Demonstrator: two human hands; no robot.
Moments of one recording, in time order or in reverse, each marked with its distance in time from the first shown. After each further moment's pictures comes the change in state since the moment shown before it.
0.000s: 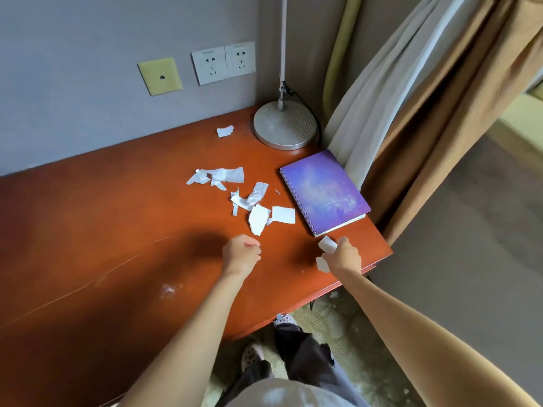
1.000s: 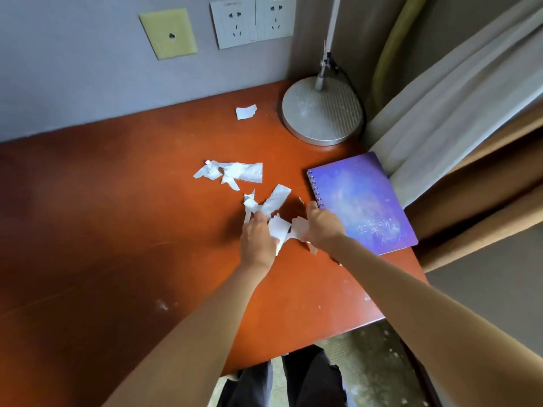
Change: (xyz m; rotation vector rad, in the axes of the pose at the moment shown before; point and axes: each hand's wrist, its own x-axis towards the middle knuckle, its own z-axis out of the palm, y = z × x) left_hand 0.099 0.016 0.033 0.502 0.111 0.166; right_hand 0.075 -0.125 0.016 -0.558 -0.225 -0.490
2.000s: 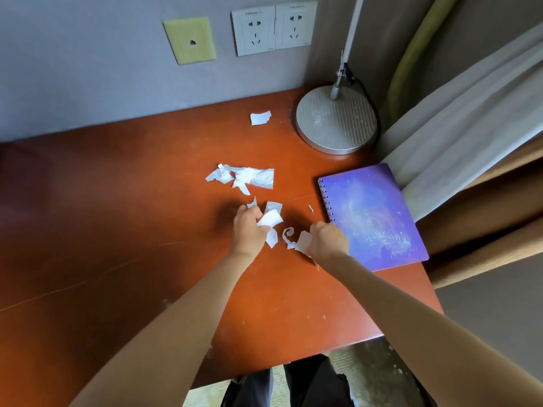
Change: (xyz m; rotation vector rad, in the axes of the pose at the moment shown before) left_hand 0.027 -0.019 -0.022 -0.145 0.093 -0.022; right_hand -0.007 -0.009 0.007 0.017 0.011 0.047
